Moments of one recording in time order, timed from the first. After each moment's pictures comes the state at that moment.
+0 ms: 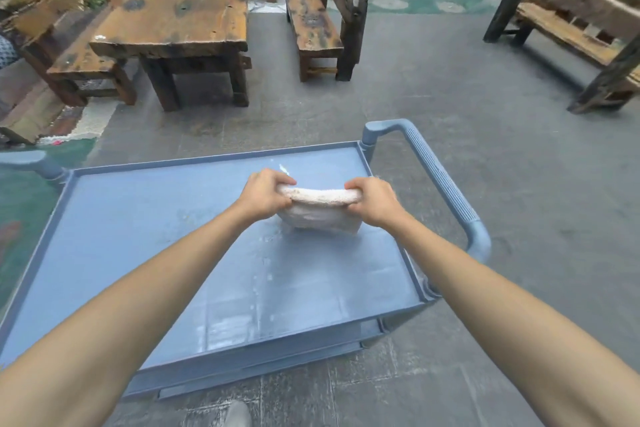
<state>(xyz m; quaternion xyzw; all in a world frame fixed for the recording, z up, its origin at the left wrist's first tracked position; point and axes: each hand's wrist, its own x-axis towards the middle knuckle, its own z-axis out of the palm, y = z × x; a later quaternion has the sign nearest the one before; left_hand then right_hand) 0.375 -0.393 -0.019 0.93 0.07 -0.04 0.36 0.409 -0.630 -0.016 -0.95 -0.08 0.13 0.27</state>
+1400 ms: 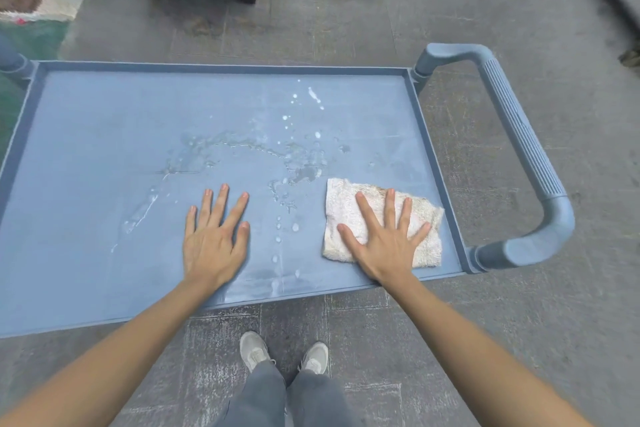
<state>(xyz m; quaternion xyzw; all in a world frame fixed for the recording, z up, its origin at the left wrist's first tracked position) 0.221 -0.301 -0.210 0.98 0.15 -0.03 0.13 0.308 -0.605 -0.197 -0.99 -0.05 0.14 0.06</state>
